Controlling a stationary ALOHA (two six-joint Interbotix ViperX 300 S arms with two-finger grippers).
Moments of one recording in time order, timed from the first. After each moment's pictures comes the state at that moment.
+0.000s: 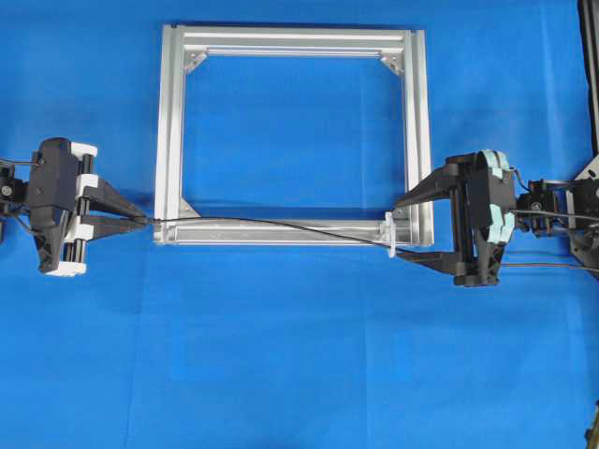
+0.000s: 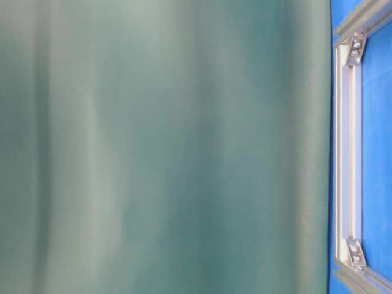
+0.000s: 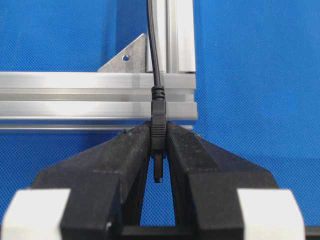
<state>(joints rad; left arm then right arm) -0.09 -0.28 1.35 -0.08 -0.49 0.00 0.11 -0.17 1.22 0.16 -0.55 0.09</state>
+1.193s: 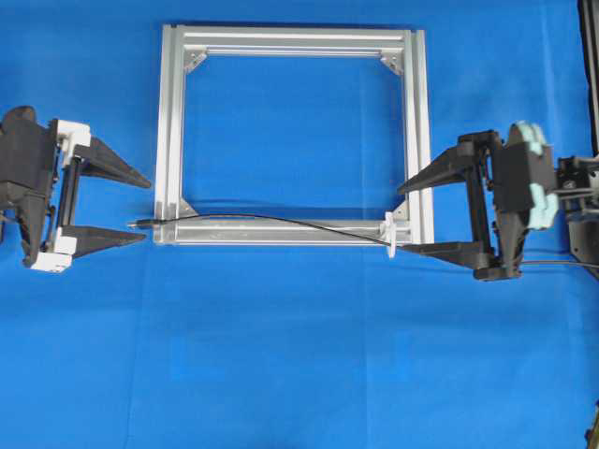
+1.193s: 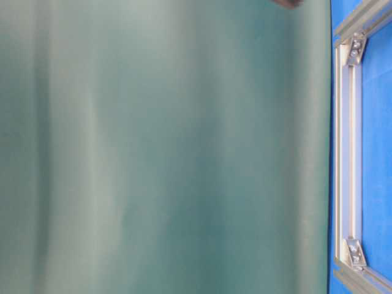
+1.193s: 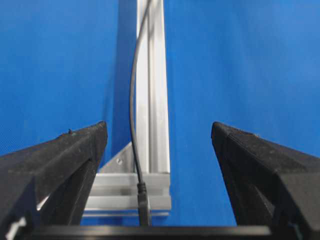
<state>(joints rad) -0.07 -0.64 1.23 -0.08 -0.19 0.00 0.09 -0.51 1.11 0.16 -0.20 0.02</state>
